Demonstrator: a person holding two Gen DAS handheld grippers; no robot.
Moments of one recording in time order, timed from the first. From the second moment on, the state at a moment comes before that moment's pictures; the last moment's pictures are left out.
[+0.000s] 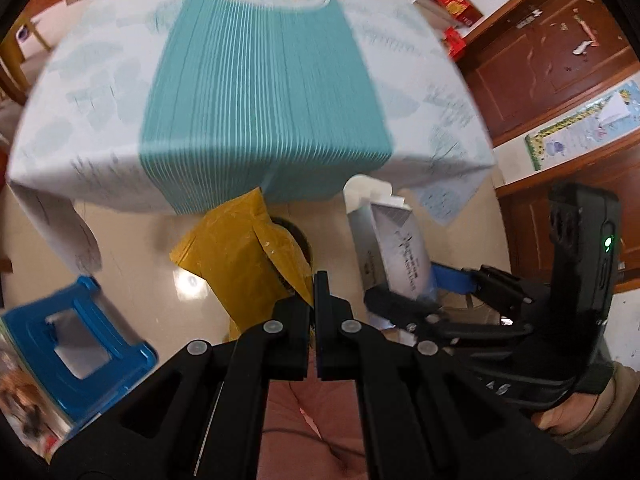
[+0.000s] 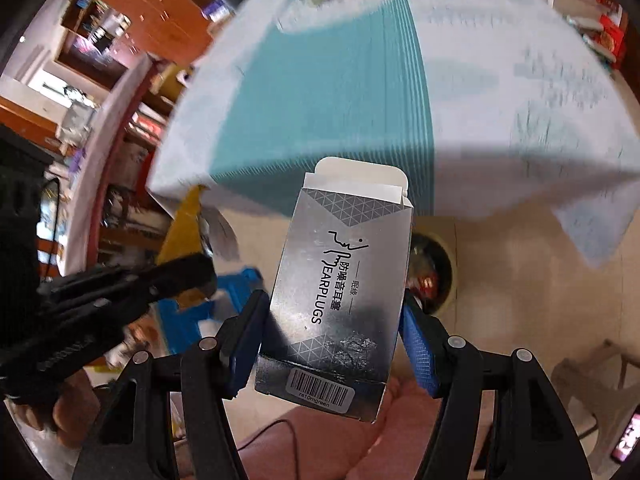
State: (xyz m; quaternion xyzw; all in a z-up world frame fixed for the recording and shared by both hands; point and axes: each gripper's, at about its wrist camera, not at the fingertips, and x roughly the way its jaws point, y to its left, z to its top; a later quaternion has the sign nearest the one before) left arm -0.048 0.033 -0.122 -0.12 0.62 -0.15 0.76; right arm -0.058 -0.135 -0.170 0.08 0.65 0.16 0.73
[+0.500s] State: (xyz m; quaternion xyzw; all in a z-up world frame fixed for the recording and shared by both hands) left arm -0.029 -0.006 -0.379 -0.12 0.69 -0.09 0.71; right arm -0.059 -0.175 -0.437 0.08 0.74 0.11 0.66
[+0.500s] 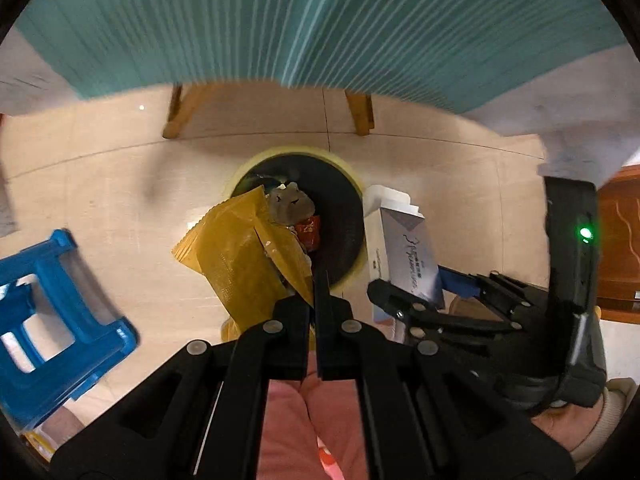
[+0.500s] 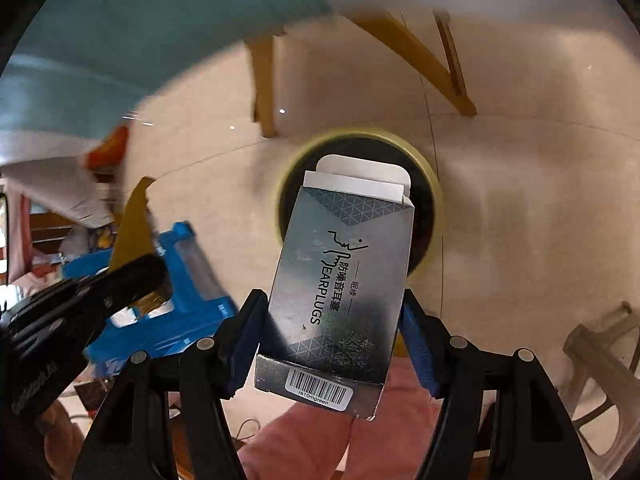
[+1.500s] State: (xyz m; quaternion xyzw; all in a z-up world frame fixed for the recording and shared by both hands) left arm -0.026 0.003 -0.428 -0.06 0.68 -0.01 0.73; right arm -0.028 -0.185 -0.482 0.10 0.71 0.07 0.70
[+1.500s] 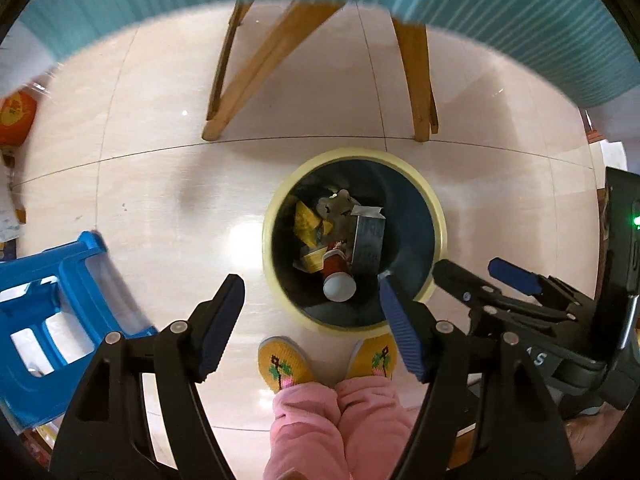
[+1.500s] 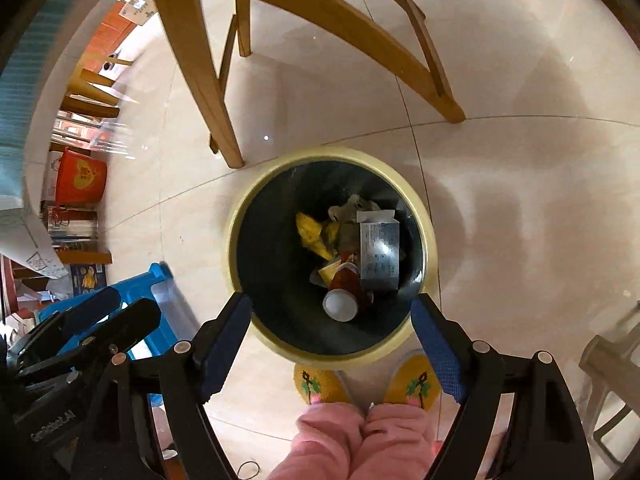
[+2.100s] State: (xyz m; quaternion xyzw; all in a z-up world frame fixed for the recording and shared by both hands) left arm -0.058 0.024 -0.204 -0.05 0.64 -0.04 0.77; right arm -0.037 -0.152 -0.245 0.04 0.65 0.08 0.76
